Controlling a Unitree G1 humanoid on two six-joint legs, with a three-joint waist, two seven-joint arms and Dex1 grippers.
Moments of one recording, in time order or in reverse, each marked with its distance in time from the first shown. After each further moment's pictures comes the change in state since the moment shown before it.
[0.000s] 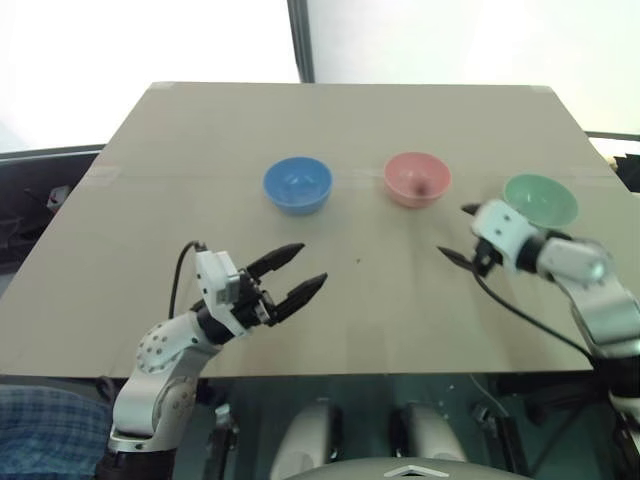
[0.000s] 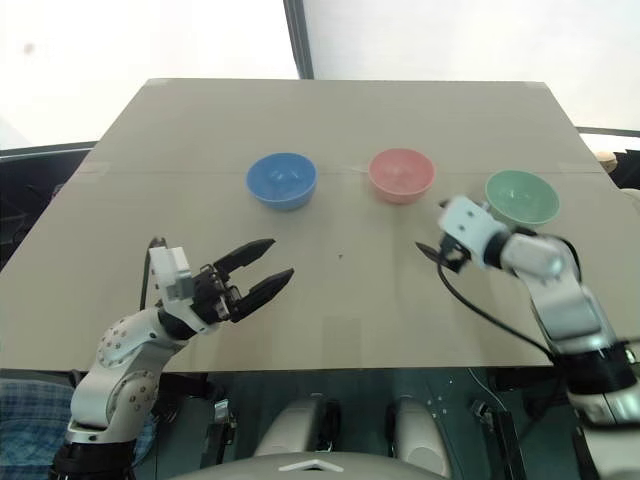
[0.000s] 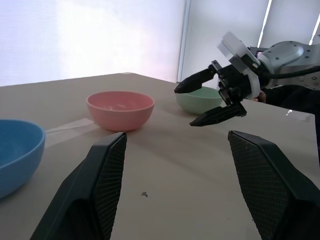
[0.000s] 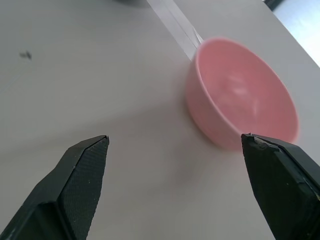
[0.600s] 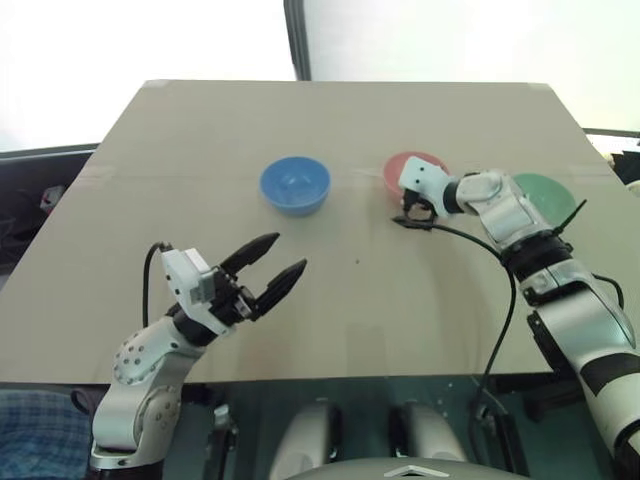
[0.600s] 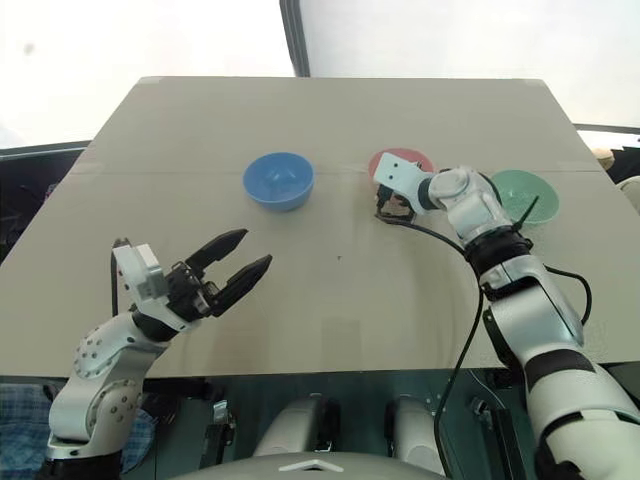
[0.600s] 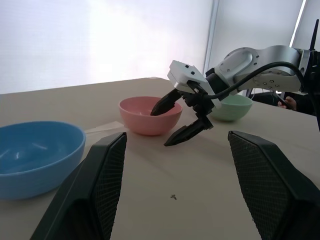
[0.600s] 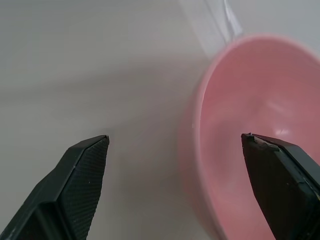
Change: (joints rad) left arm 0.075 -0.008 0.078 -0.061 -0.006 -0.006 0.087; right arm -0.546 0.278 0.224 0.944 -0.261 -0.215 0.019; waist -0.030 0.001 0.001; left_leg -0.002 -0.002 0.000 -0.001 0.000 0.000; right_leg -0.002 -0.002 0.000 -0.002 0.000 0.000
